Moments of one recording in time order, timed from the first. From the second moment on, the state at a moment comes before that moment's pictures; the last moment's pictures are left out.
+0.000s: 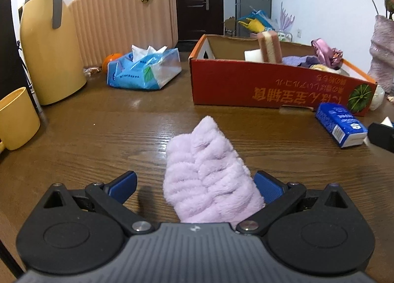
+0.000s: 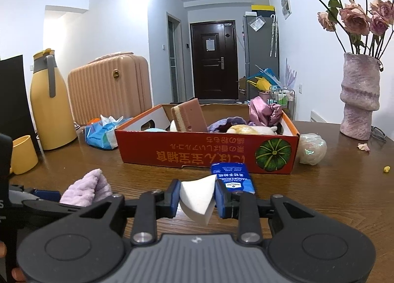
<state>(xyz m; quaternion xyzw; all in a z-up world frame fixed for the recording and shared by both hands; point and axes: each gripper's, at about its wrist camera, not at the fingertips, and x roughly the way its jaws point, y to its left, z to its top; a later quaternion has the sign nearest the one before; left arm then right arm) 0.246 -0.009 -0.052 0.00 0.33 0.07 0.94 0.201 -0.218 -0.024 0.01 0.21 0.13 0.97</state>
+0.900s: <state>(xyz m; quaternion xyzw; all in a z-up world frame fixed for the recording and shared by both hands) 0.239 -0.010 -0.046 -0.01 0.32 0.03 0.95 0.195 -0.228 -0.025 0.02 0.20 0.11 0.97</state>
